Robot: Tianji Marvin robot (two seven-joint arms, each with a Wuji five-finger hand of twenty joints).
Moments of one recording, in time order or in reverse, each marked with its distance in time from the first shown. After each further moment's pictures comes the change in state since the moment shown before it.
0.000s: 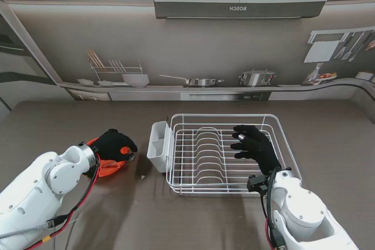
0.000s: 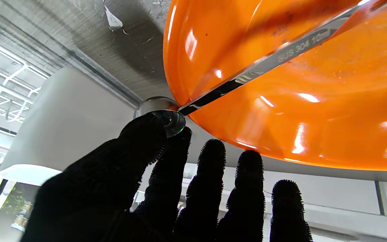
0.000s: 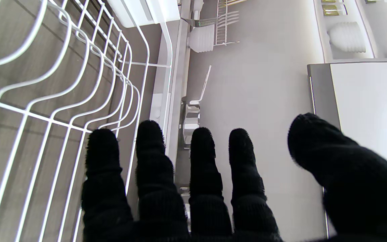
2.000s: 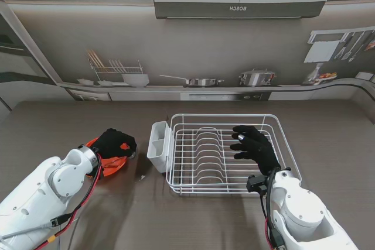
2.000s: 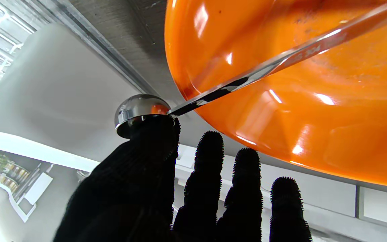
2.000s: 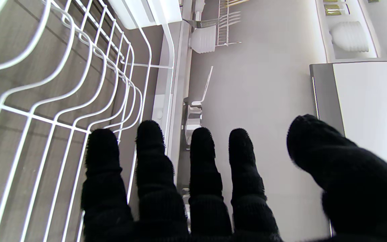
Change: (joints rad) left arm 0.002 -0.029 0.007 0.049 -0.096 0.052 0.100; right arm 0.001 -0.001 -0.002 0.001 0.004 0.010 0.001; left_hand 0.177 0.093 -0.275 -0.004 -0.053 -0.112 0.500 0.339 0.066 -0.027 0.056 0.133 0.019 -0.018 0.017 -0.005 0.000 -0.001 0.074 -0.012; right_hand -0.001 0.015 0.000 0.000 0.000 0.001 0.000 0.000 0.000 0.003 0.000 0.000 0.000 0.001 0.000 0.000 0.000 0.000 0.000 0.000
